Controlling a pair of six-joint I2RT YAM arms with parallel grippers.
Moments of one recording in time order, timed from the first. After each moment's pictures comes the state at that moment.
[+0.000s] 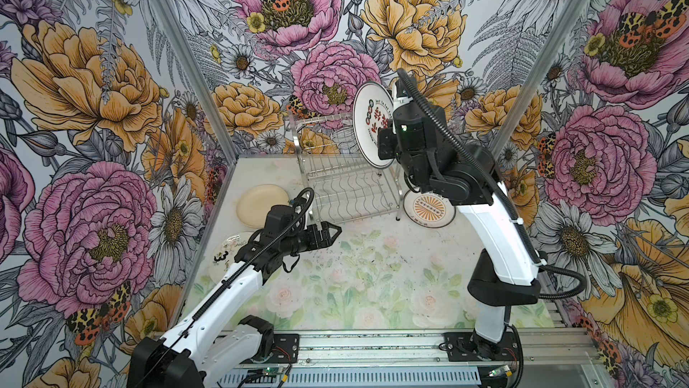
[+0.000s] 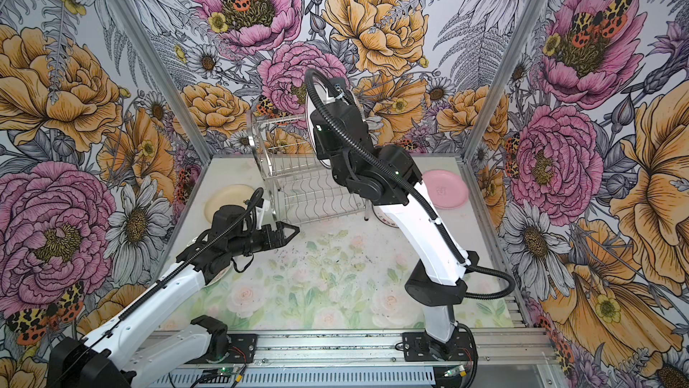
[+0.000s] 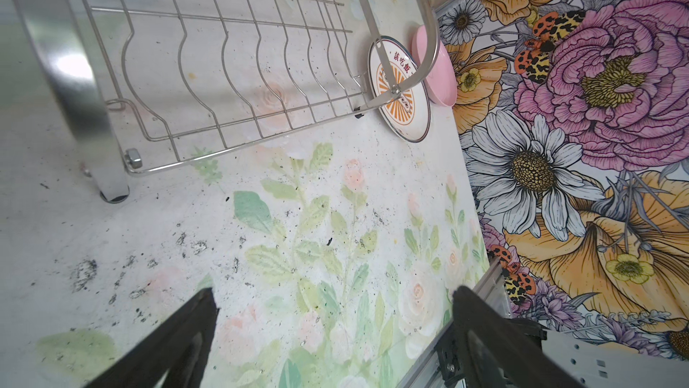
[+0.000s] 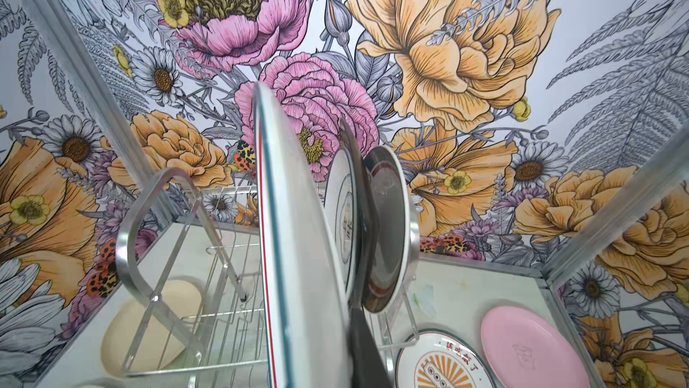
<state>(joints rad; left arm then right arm) -0.37 0.99 0.68 -0.33 0.42 -0.61 0.94 1.96 2.83 -1.18 0.79 0.18</state>
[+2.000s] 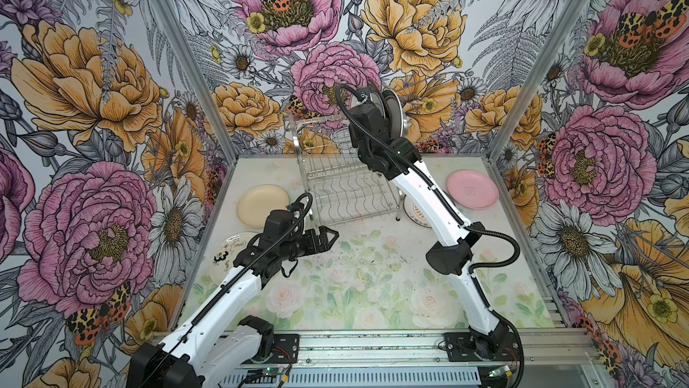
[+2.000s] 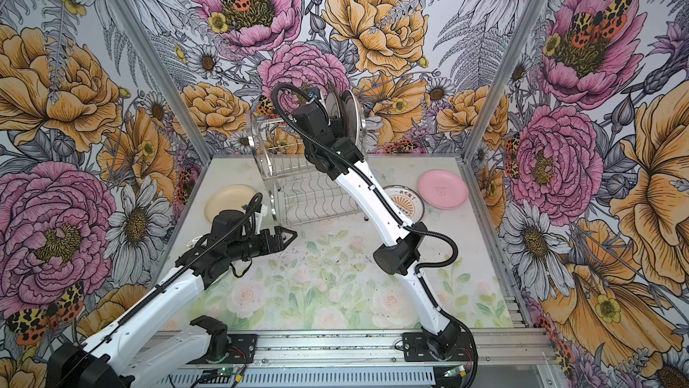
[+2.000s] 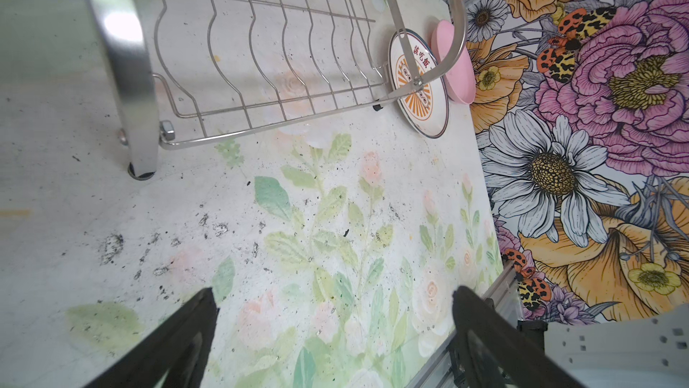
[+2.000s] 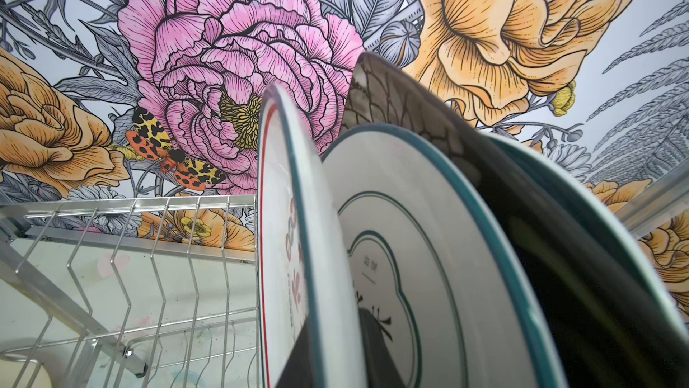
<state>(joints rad) -0.37 0.96 0.64 -0.35 0.39 -0.61 0.75 2.31 2.84 -0.90 0.77 0.06</state>
